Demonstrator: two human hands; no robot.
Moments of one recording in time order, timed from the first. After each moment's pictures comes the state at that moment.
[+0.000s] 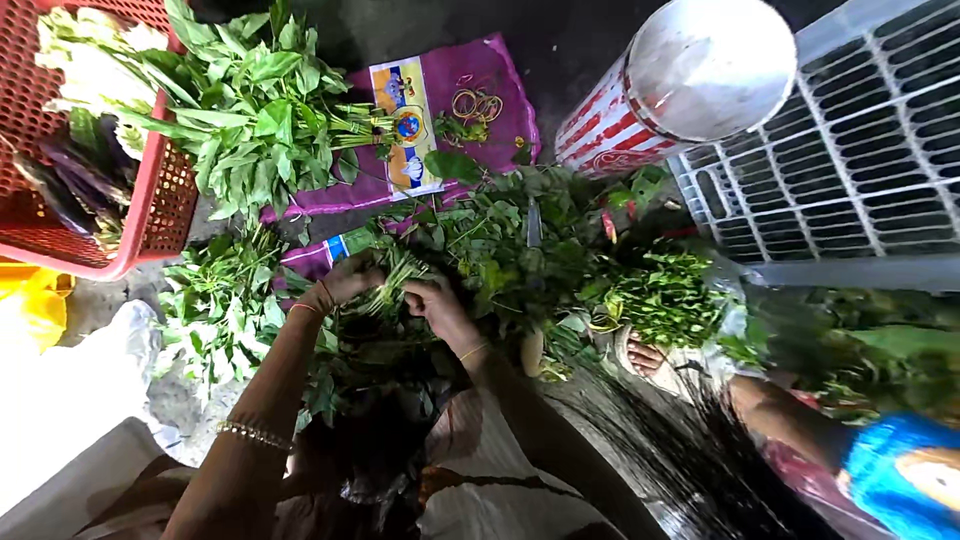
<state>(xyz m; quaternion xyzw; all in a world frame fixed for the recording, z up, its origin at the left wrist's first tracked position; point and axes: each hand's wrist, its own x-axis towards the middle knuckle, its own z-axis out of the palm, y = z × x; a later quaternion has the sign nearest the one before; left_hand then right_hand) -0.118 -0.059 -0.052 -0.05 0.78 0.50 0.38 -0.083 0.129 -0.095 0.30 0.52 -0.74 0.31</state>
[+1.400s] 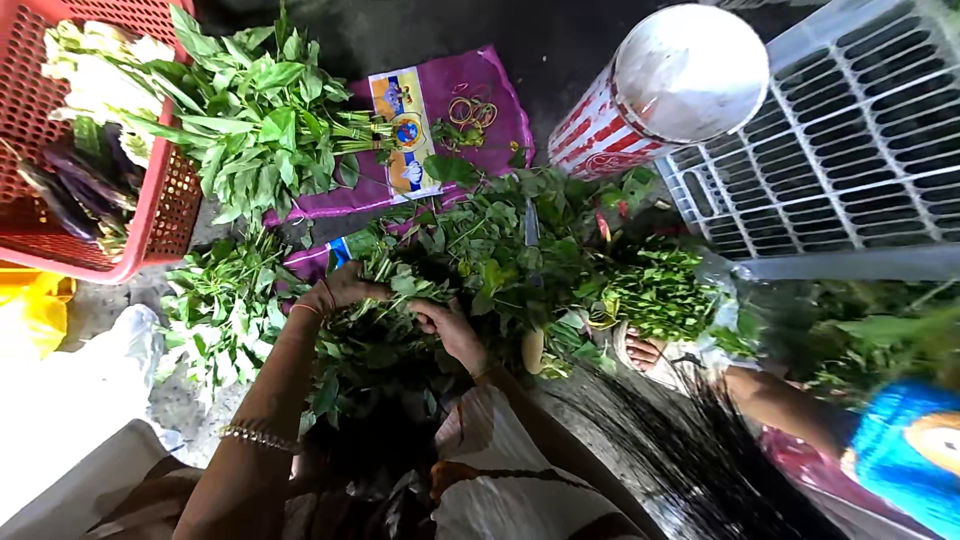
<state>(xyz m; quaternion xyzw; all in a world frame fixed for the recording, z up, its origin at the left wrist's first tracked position) -0.108 -0.077 -0.061 -0.01 0.78 0.48 0.40 -0.053 0.144 -0.086 0.28 0.56 -0.71 0.32</state>
